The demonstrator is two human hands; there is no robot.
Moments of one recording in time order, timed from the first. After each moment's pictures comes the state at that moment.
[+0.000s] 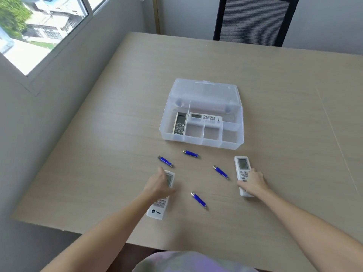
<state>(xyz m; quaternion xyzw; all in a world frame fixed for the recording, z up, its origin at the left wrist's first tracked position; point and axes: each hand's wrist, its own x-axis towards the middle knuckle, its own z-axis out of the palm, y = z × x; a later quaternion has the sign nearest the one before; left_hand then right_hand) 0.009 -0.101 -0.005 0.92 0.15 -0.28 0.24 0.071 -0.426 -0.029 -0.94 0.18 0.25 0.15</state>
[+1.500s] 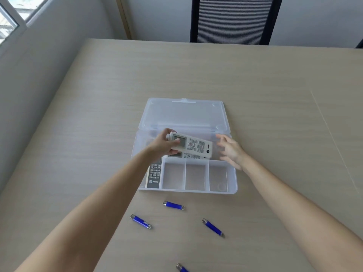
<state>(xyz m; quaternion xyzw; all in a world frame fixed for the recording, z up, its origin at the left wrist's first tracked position) 0.320 -0.144 0.019 0.68 0.16 -0.27 0.66 0.316 -0.389 -0.003 -0.71 0.19 0.25 0.63</state>
